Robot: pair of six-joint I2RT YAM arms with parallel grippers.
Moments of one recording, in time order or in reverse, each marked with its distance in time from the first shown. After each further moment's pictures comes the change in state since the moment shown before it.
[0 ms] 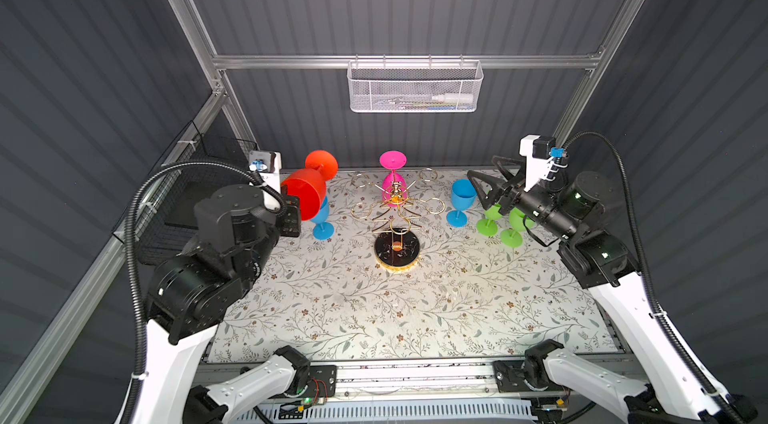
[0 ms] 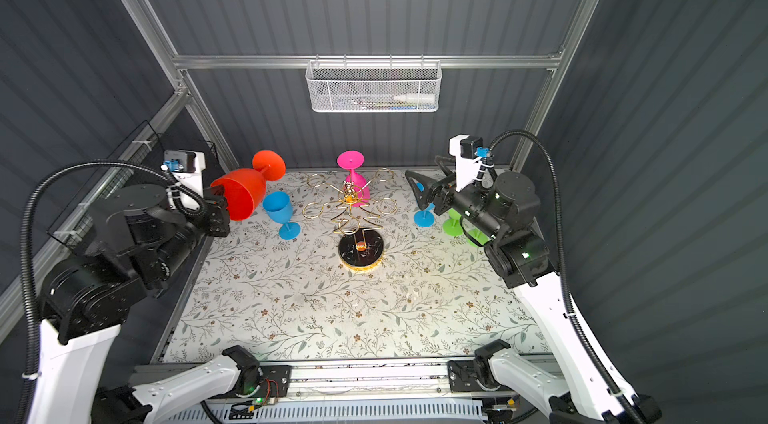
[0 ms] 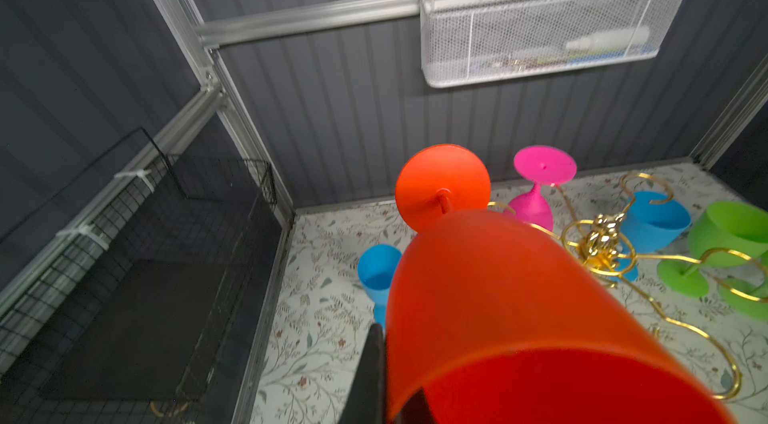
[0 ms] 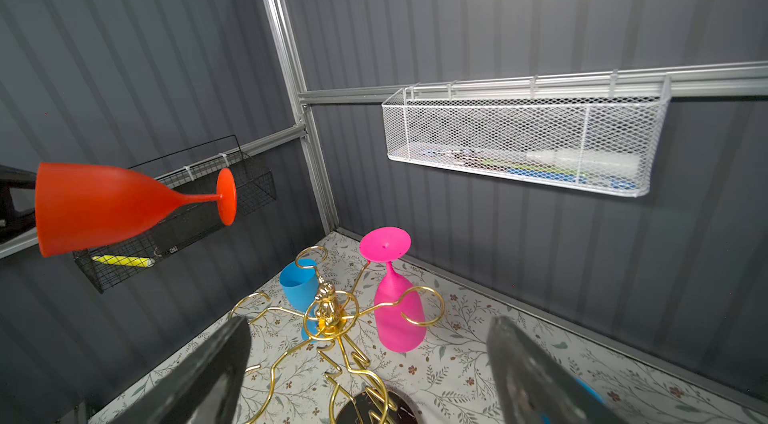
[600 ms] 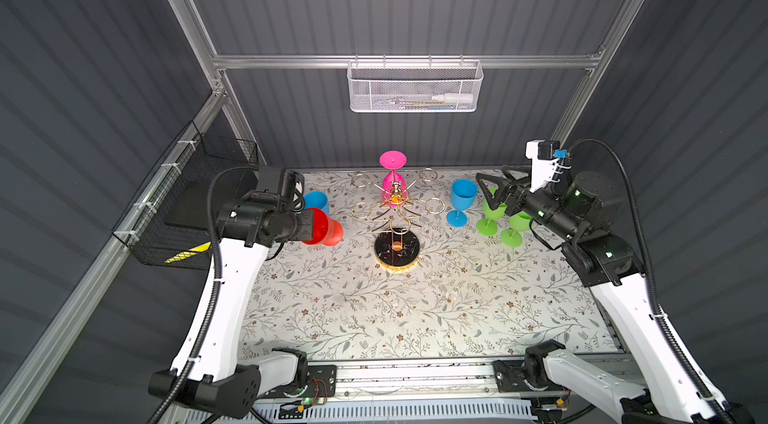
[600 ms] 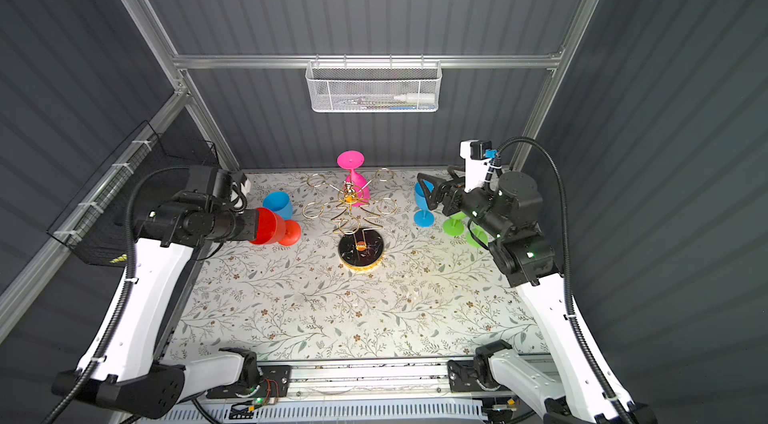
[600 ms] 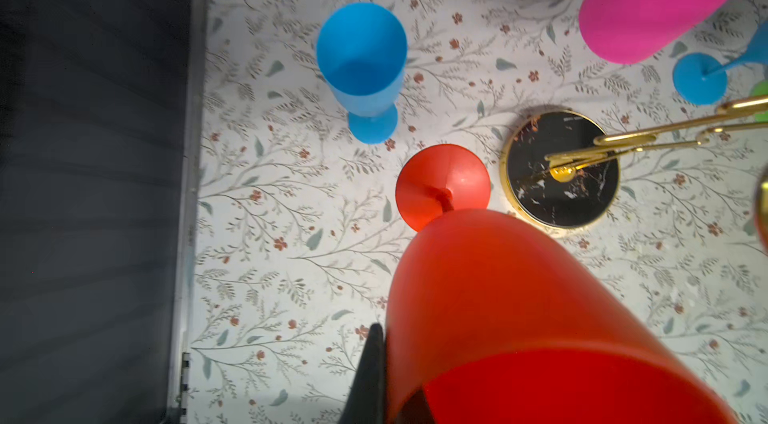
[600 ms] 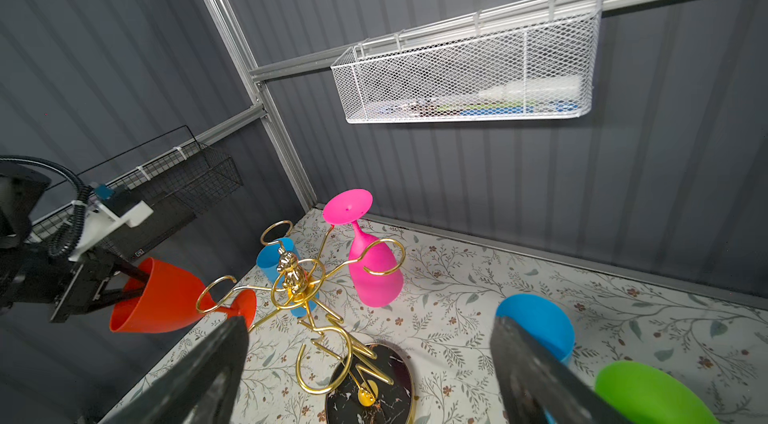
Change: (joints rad) left arm 0.386 0.230 -0.153 -0.223 0.472 -0.048; right arm -0.091 -0.015 -0.017 -0.120 -0.005 0.064
